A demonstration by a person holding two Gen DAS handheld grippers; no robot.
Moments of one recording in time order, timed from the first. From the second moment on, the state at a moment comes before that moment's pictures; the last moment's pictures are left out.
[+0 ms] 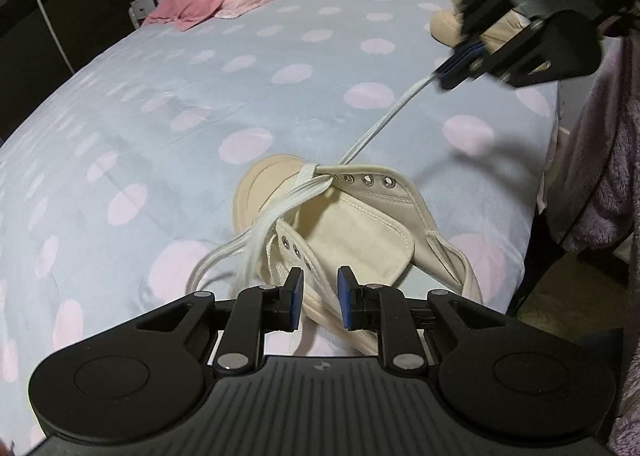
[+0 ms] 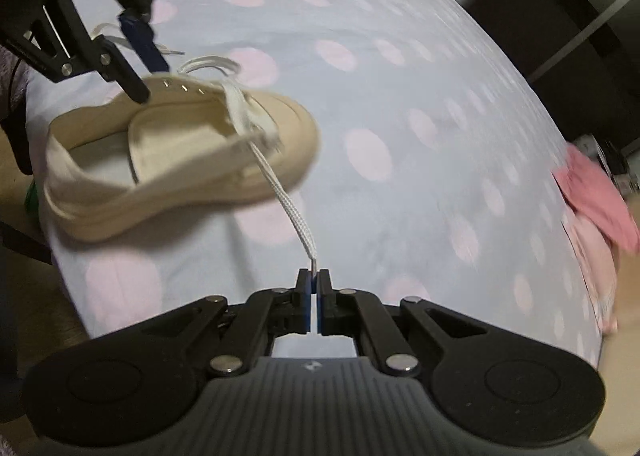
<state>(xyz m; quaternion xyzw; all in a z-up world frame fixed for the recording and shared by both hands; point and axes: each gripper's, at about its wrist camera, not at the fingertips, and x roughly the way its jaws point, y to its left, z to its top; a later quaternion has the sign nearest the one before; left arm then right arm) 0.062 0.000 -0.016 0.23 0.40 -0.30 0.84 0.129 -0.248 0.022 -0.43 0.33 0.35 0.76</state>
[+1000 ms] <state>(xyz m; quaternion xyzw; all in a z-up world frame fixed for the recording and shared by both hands) 0.068 -0.008 -0.025 0.24 0.42 -0.27 0.83 0.087 -0.412 0.103 -0.41 0.42 0.12 0.80</state>
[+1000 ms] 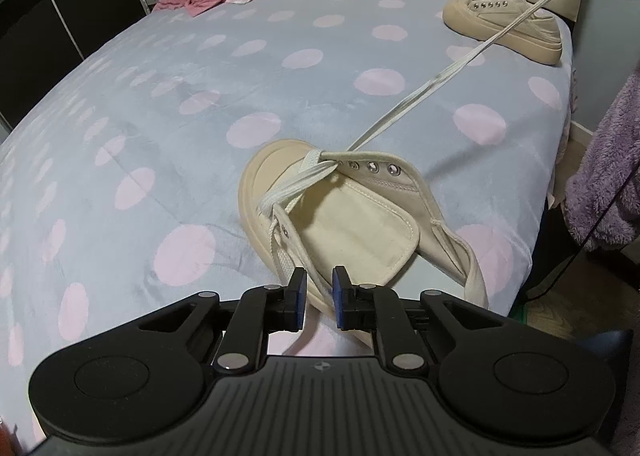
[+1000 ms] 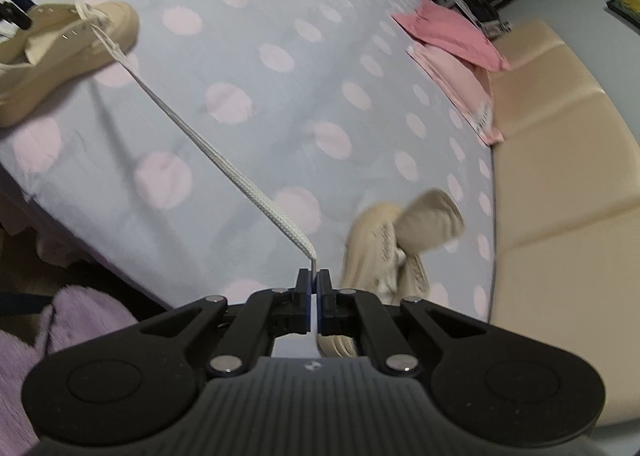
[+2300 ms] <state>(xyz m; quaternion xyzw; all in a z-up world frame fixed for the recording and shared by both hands) 0.102 0.008 0.000 0.18 0.39 -0.28 0.86 0.121 -0.168 0.048 -0.46 0.30 0.43 0.72</state>
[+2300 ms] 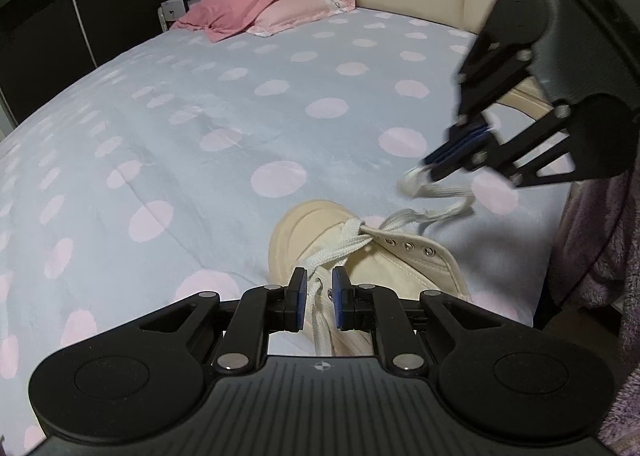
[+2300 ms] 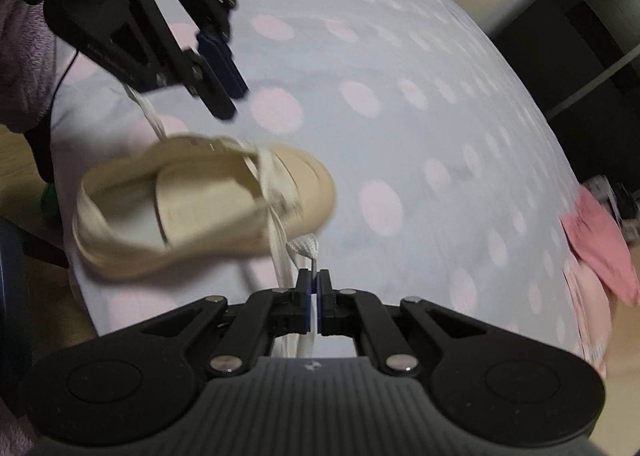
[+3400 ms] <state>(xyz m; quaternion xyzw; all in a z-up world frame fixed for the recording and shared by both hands) 0.103 0.005 -0.008 0.13 0.41 -0.31 0.84 0.146 -0.119 0.023 -0.39 0.30 0.51 0.70</state>
